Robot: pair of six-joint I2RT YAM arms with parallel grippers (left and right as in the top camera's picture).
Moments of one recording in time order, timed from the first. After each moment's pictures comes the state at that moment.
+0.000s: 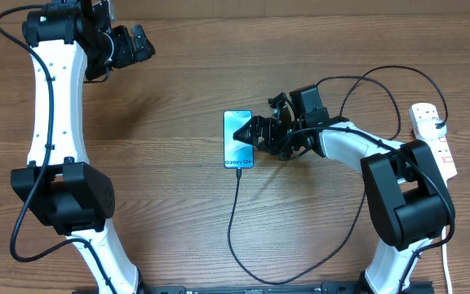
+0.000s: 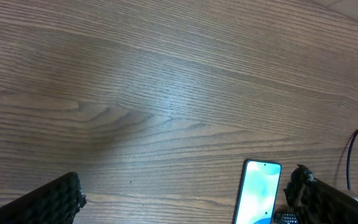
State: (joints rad) left arm 0.09 2.08 2.18 -1.23 0.24 -0.23; right arm 0.33 1.97 1.08 -0.15 -0.75 0.55
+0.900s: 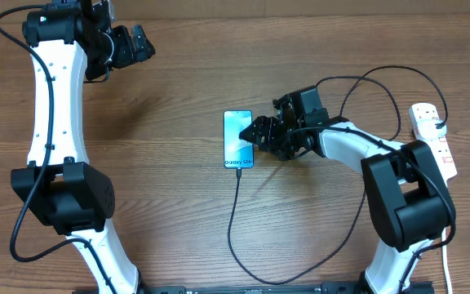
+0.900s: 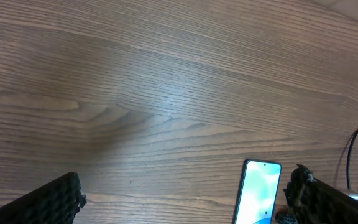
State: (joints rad) left arm 0.09 2.08 2.18 -1.23 0.24 -0.23; right arm 0.33 1.97 1.08 -0.19 -0.64 0.66
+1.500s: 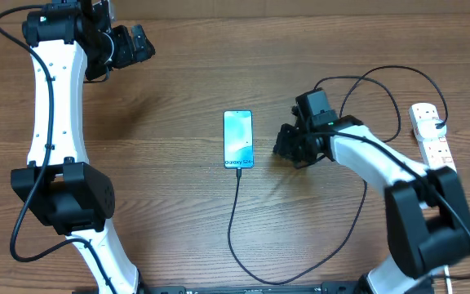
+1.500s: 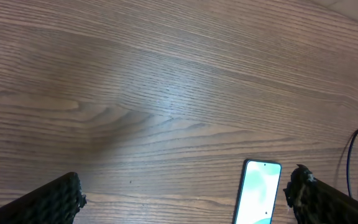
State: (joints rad) left arm 0.09 2.08 2.18 -1.23 0.24 -0.23; right arm 0.33 1.78 1.07 -0.51 -0.34 0.63
